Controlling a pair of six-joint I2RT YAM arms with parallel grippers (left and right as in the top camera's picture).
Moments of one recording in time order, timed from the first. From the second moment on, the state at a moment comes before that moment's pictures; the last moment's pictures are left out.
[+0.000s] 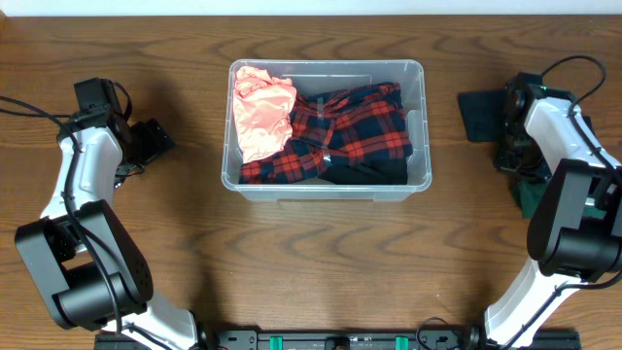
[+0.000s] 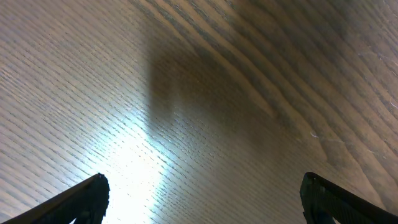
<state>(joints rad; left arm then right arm) 0.33 1.80 1.25 -0.72 -0.01 -0.34 -0.17 2.01 1.44 -1.11 0.48 0.36</state>
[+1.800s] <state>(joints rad) 0.33 1.80 1.25 -0.72 -0.01 -0.34 0.70 2.07 2.33 -1.40 0.59 -0.69</state>
